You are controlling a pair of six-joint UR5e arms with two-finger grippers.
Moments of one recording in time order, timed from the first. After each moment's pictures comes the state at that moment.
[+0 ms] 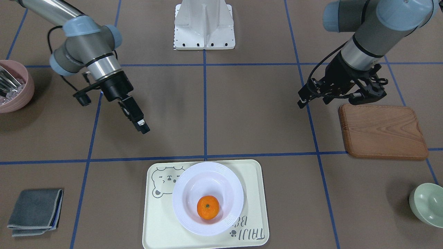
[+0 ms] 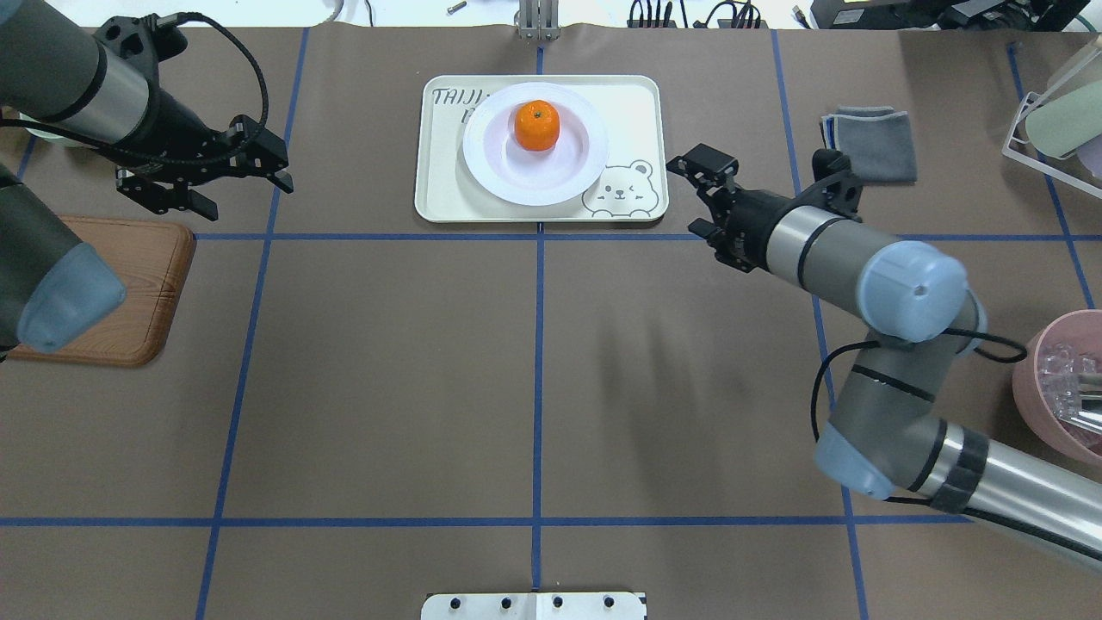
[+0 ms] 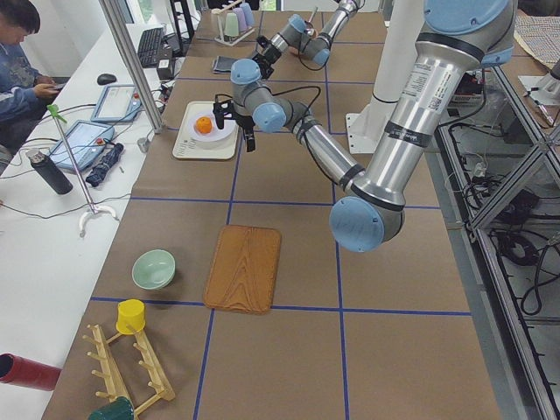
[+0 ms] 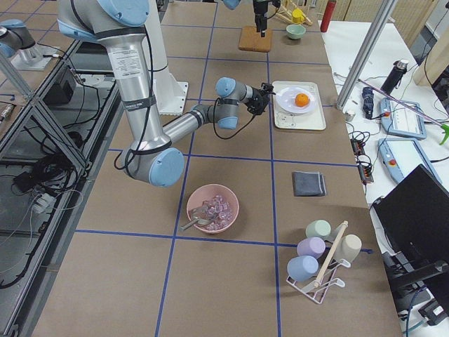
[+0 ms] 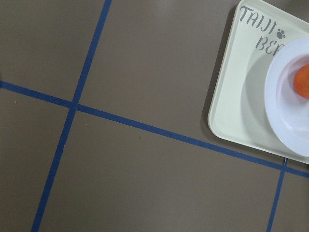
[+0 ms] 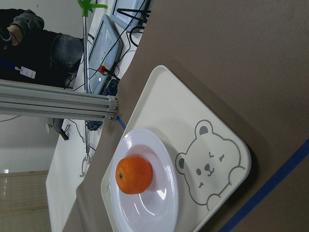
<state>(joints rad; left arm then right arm) -0.98 -1.94 -1.90 -1.68 -2.24 -1.17 0.66 -1.30 1.70 -0.54 1.51 2.04</state>
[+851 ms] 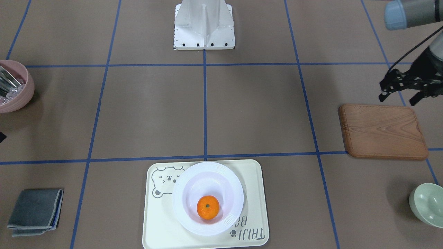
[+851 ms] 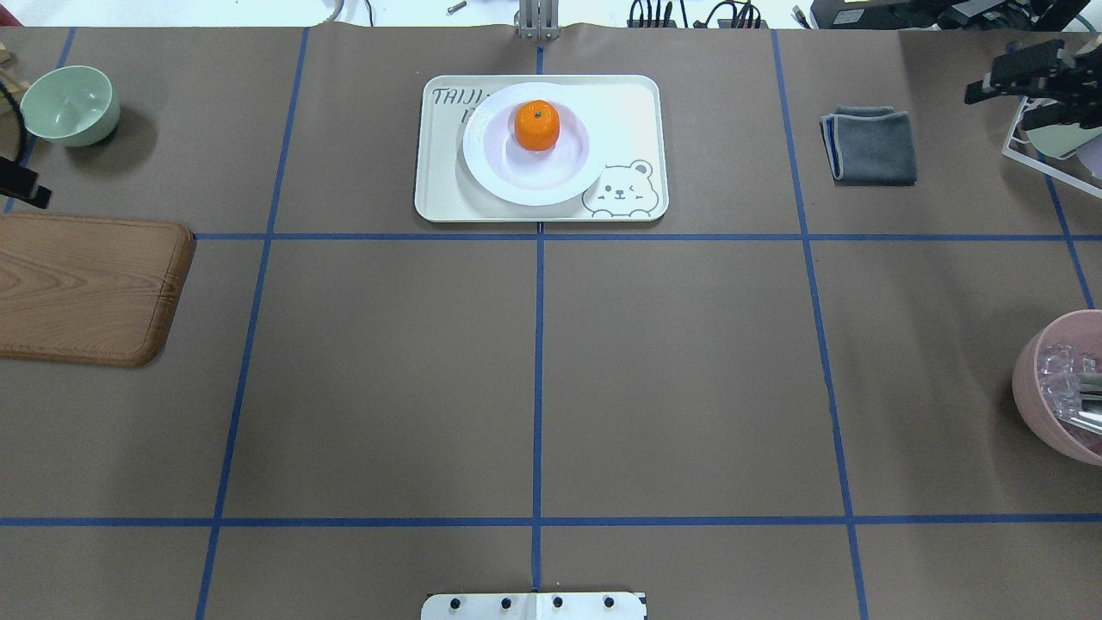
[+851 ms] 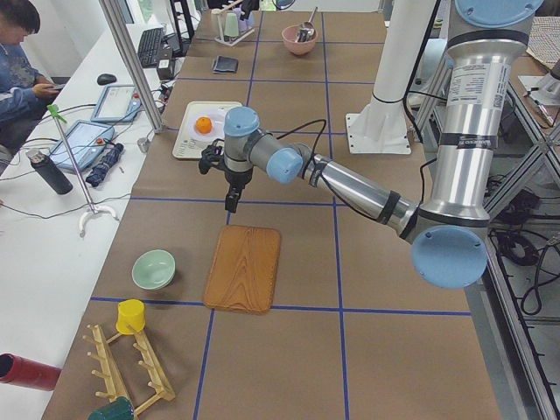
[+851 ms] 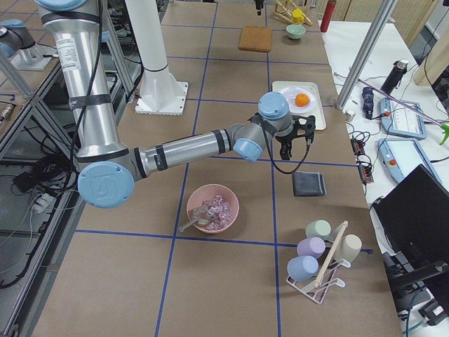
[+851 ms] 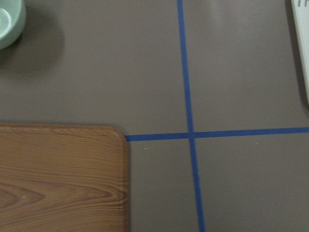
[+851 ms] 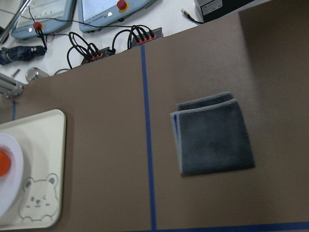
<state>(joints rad) -1.27 -1.64 -1.90 -1.69 -2.24 -0.34 1.33 -1.41 1.67 -0.97 2.36 0.87</state>
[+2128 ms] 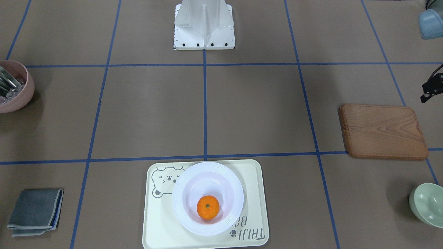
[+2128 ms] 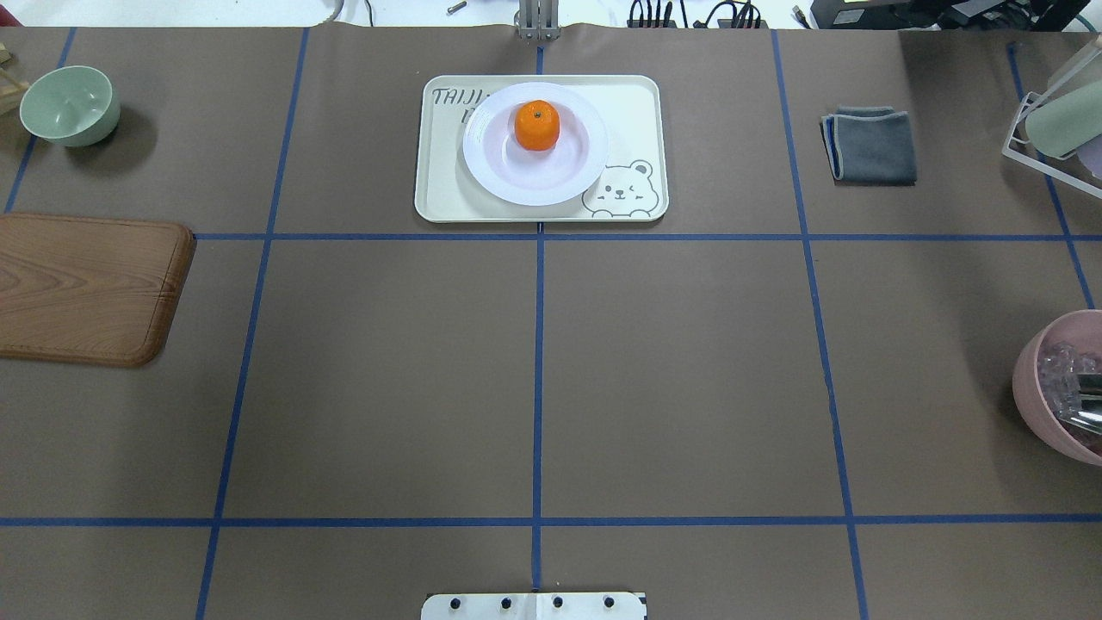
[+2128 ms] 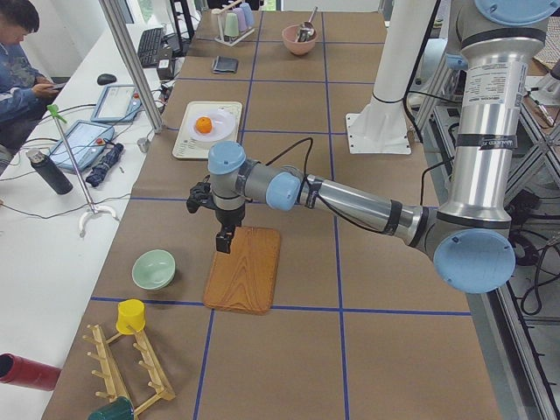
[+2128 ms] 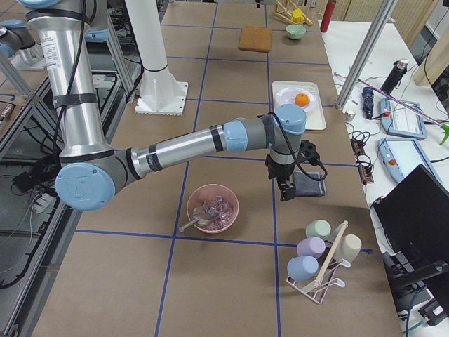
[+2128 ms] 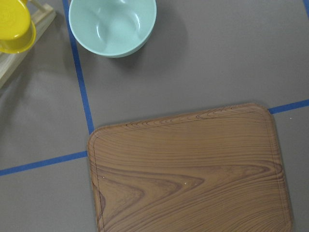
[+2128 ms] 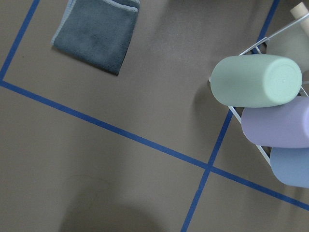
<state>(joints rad) -1.36 -1.62 -1.79 -1.59 -2.26 -0.15 1.48 -1.42 1.76 -1.74 2.28 -0.20</state>
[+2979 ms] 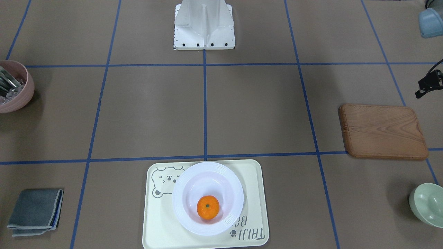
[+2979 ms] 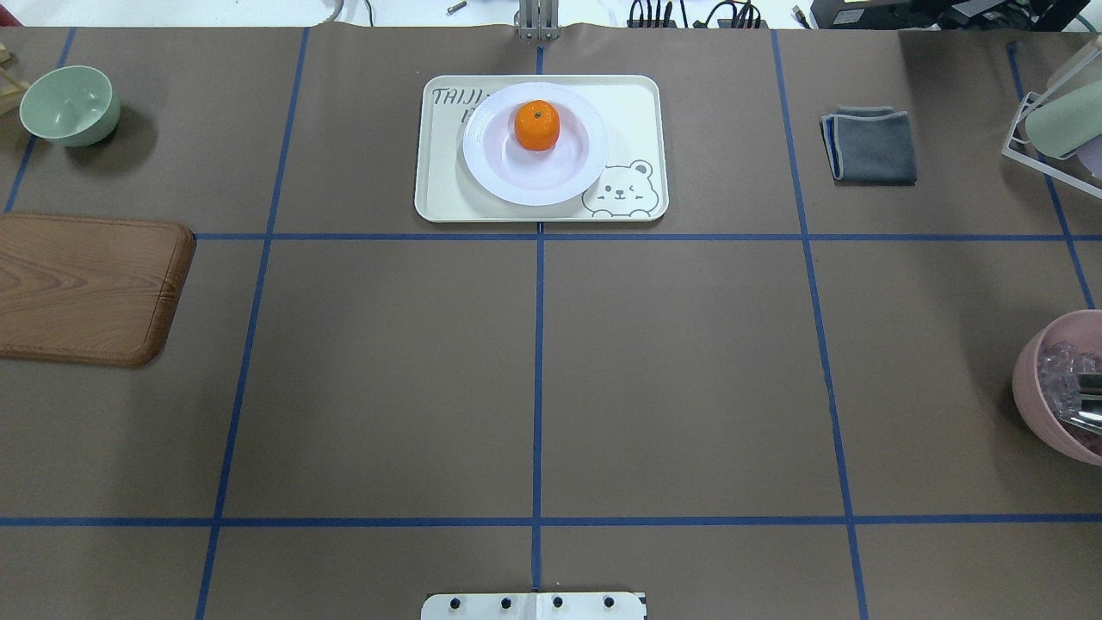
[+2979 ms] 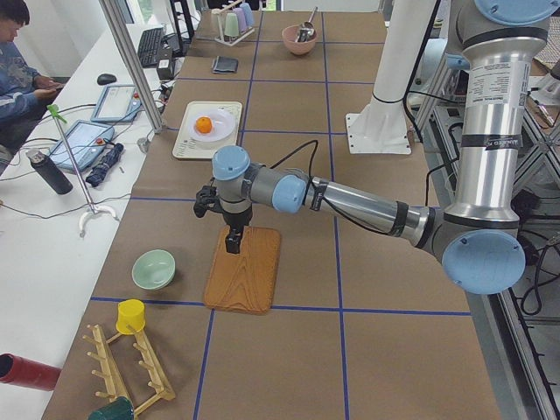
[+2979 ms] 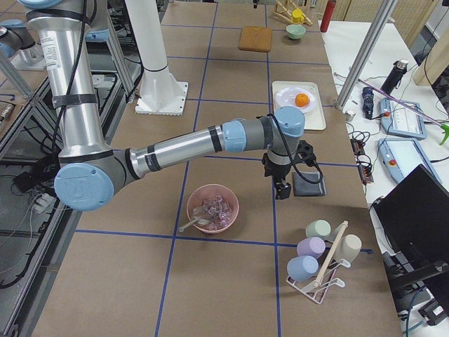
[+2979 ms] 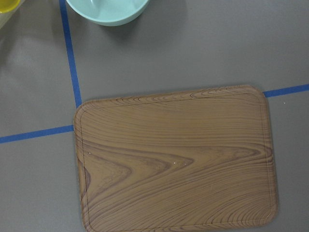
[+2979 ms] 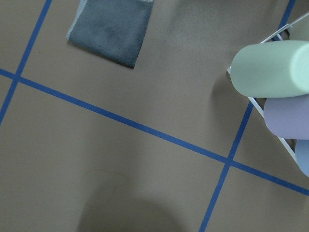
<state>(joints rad) -1.36 -1.58 -1.83 -1.59 -2.33 -0.18 1.47 -1.43 1.76 -1.76 2.34 -0.20</state>
